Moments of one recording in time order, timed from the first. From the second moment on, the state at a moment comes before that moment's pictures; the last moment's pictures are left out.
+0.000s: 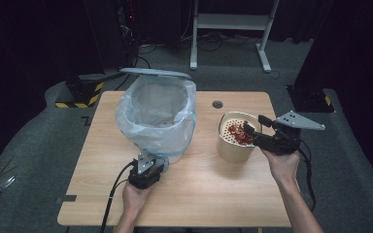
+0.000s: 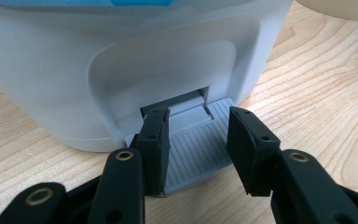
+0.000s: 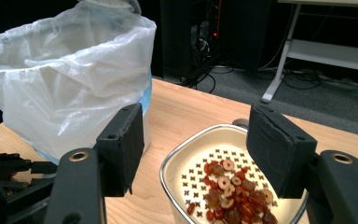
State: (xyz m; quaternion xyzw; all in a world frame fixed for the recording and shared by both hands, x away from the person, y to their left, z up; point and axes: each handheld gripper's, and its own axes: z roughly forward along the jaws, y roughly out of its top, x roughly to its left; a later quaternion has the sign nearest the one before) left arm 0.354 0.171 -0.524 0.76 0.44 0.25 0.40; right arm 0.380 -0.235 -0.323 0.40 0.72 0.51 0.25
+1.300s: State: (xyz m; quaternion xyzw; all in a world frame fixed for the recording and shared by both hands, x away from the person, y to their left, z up) left arm 0.354 0.170 -0.524 0.76 0.44 0.25 0.40; right arm 0.355 -0.261 -0.365 0.43 0.71 0.50 0.25
